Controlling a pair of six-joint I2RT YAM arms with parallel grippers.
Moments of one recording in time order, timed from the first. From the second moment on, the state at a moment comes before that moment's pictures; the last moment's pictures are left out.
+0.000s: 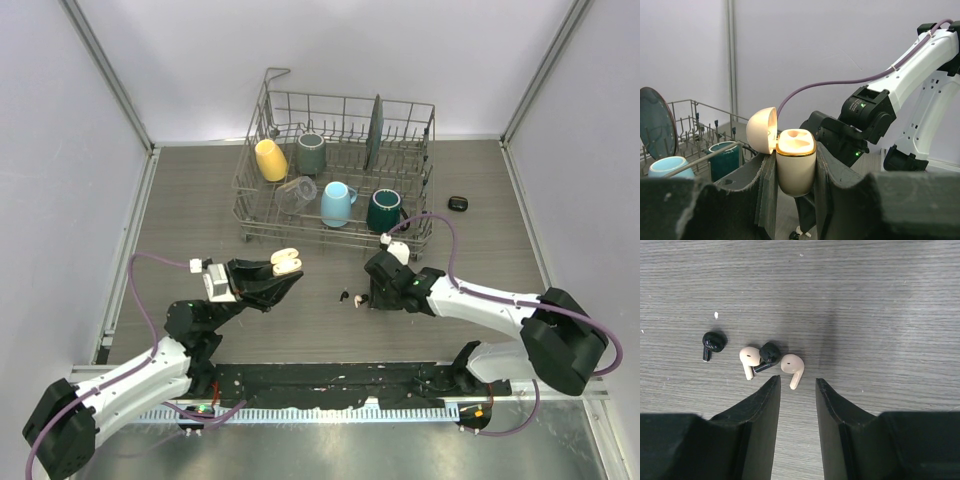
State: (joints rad) left arm -0.74 0.67 0.14 1.12 0.34 -0.28; right arm 0.83 1.29 0.63 -0.40 0.25 0.80
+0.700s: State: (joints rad) left arm -0.74 0.68 0.14 1.12 0.34 -0.28; right arm 0.83 1.33 0.63 -0.36 0.25 0.79
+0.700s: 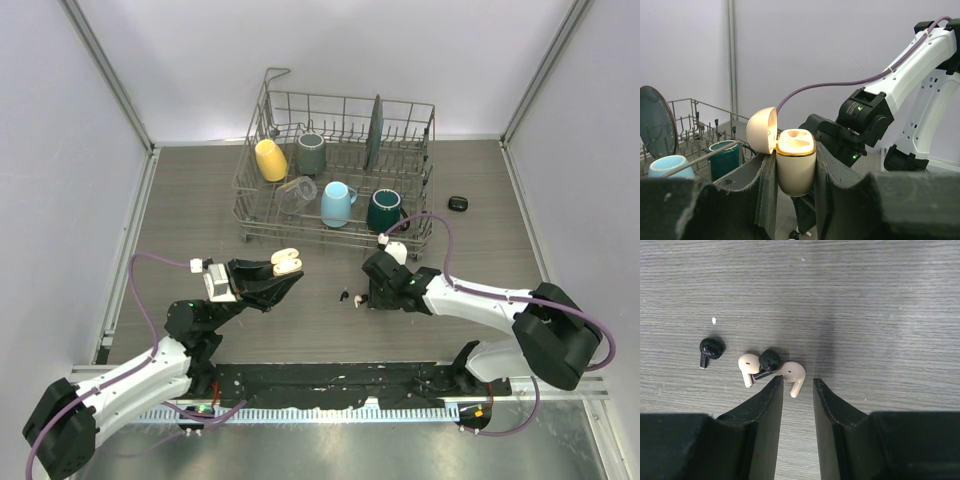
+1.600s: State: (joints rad) left arm -0.74 0.66 0.13 1.11 0.33 -0.28; right arm 0.83 1.34 0.64 -0.37 0.28 0.75
